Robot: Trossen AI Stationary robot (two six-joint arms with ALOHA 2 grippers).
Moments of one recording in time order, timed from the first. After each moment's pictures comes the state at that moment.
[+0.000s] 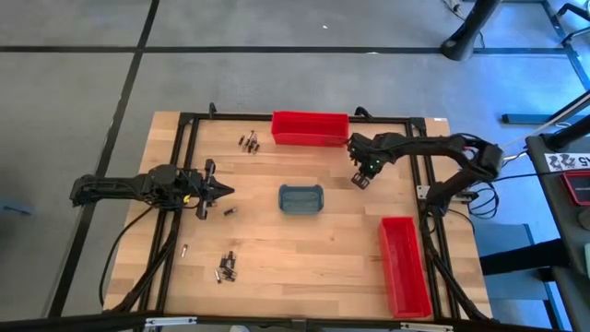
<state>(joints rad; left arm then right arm) 0.02 0.04 0.01 0.01 0.02 0.03 -0.47 1.52 0.84 -0.75 0.06 0.16</state>
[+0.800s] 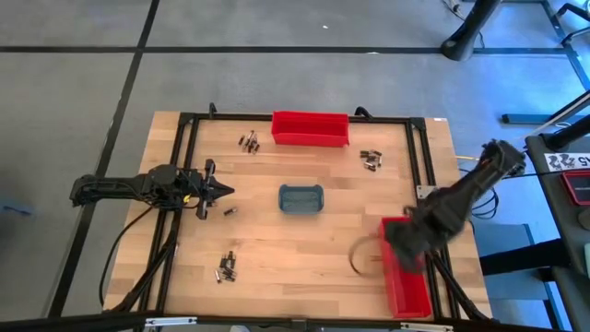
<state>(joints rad) 0.02 0.04 0.01 0.01 0.02 0.03 0.74 1.31 1.18 -1.30 -0.10 0.96</state>
